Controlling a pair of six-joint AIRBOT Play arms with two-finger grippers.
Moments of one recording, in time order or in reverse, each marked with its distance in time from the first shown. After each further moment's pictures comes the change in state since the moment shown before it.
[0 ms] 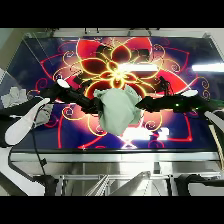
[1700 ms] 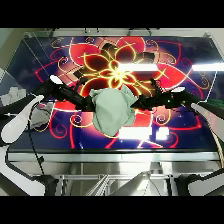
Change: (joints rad) left arm 0.098 0.039 0.019 0.012 -0.156 0.027; right arm 0.018 -0.214 0.171 0.027 0.112 0.010
